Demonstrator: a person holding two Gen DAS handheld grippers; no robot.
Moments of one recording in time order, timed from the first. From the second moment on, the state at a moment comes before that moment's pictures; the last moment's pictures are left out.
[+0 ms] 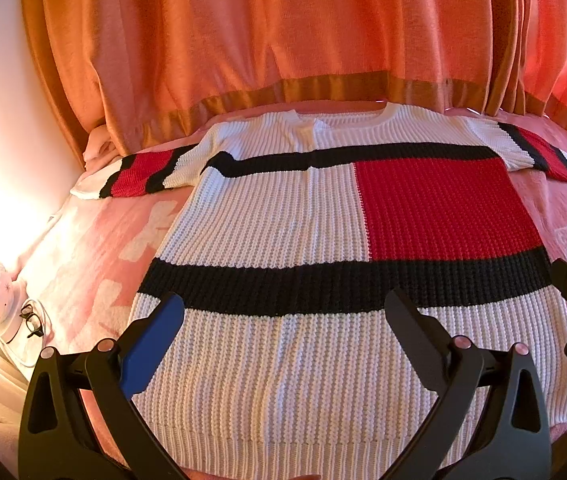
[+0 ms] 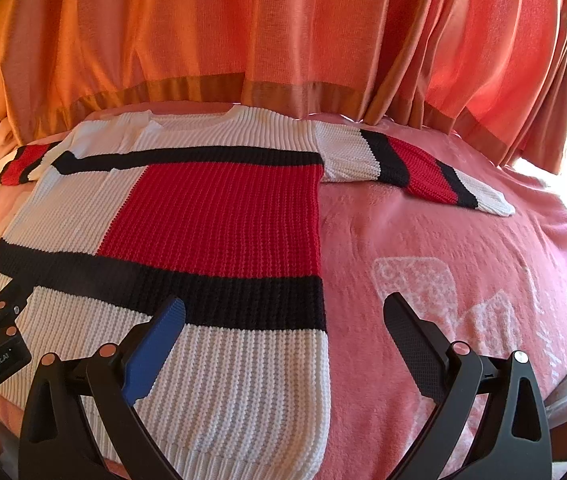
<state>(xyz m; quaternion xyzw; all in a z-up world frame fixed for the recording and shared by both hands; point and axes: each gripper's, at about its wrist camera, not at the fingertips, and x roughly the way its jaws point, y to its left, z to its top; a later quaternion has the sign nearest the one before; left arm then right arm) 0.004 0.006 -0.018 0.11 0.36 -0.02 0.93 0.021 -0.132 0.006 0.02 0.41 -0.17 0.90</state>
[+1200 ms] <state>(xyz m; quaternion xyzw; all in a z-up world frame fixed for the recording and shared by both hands) 0.006 0.006 -0.018 0.10 0.37 -0.02 0.92 0.023 -0.128 0.002 0.03 0.41 -0.16 0.90</state>
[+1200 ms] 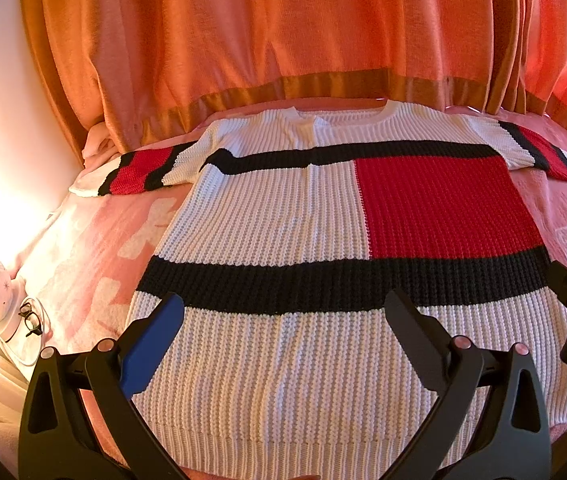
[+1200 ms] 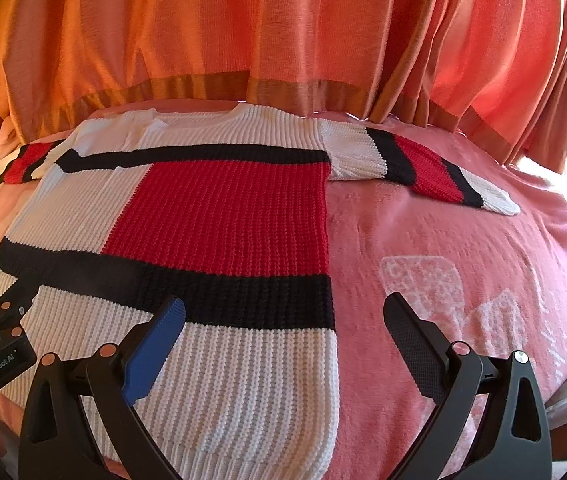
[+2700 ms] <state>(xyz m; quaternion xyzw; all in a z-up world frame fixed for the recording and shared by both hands) 0.137 -0.023 0.002 0.05 0.39 -0.10 0.91 0.225 -0.345 0.107 0.21 0.23 -0.05 0.95</state>
